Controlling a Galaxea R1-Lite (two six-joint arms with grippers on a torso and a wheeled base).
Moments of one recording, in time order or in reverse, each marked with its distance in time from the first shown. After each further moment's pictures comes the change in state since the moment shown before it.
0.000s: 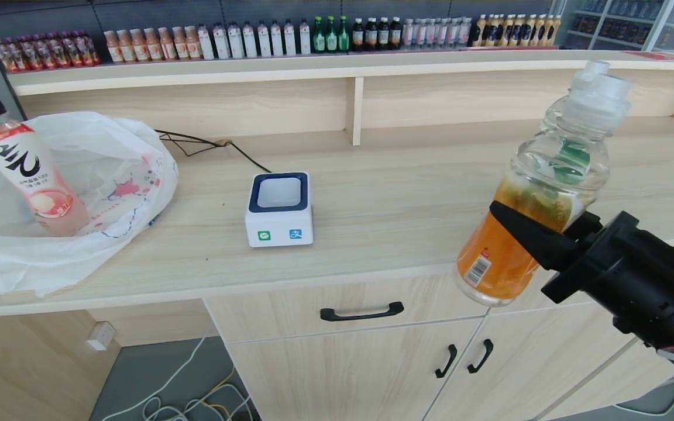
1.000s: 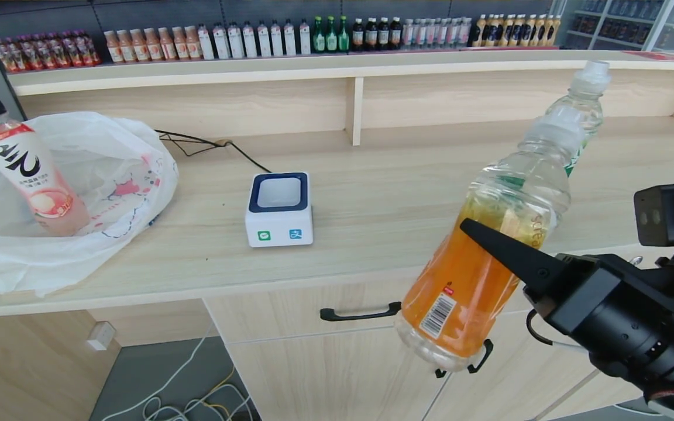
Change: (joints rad) left arm 0.001 0.000 0.000 0.000 -0.001 0.000; right arm 0.186 0.035 0.023 -0.045 -0.005 0.584
